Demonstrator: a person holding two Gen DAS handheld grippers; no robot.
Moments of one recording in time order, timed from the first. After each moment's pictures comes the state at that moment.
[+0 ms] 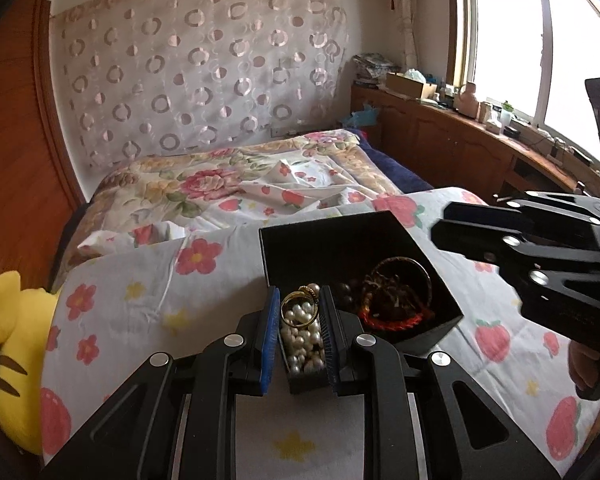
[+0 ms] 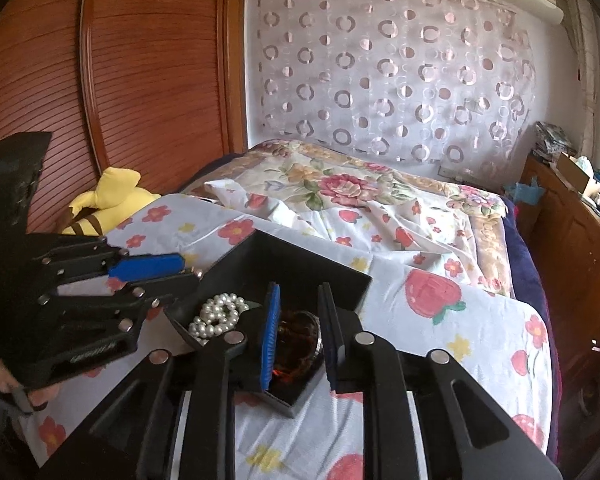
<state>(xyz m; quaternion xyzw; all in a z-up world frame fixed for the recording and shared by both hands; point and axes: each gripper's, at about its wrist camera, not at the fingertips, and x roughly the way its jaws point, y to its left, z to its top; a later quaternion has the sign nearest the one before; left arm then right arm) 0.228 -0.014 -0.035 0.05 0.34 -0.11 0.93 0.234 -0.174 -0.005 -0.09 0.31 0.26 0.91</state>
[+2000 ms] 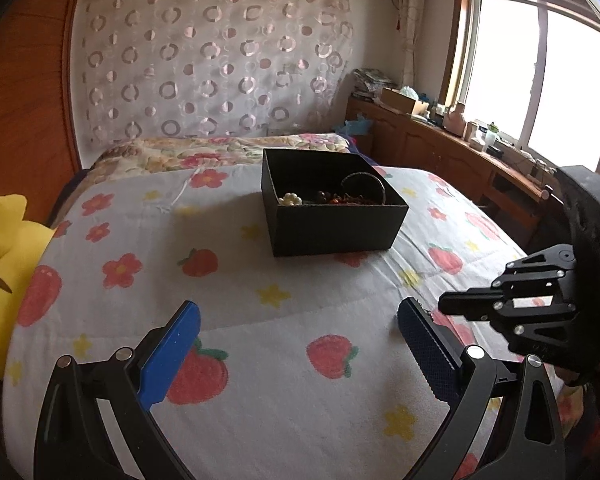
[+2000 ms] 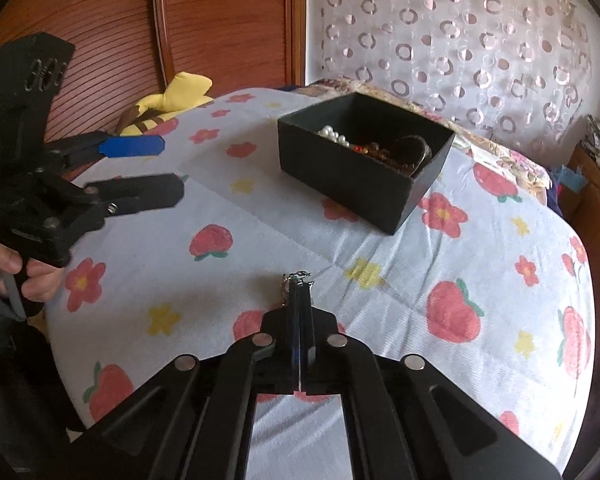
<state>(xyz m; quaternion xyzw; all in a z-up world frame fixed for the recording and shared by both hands) 0.106 0.019 -0.071 -0.02 0.33 -0.13 0.94 0.117 -0.185 -0.062 -0.16 0.38 0.34 0.85</state>
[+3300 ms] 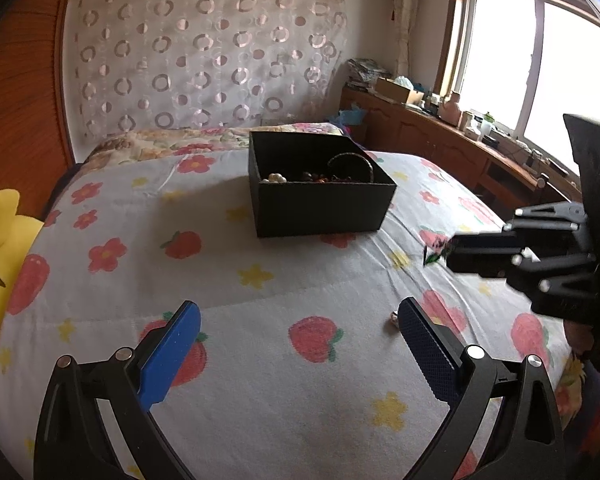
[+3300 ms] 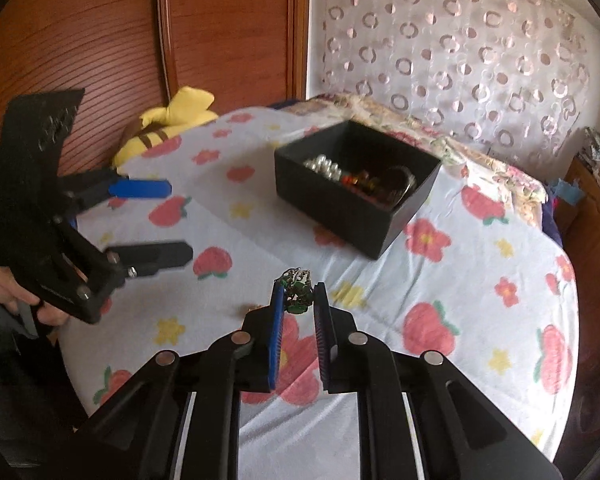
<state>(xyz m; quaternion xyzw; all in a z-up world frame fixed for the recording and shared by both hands) 0.101 0.006 -0.080 -0.01 0.34 -0.14 0.93 0.118 -0.199 -0.035 -0.15 0.36 0.34 0.85</state>
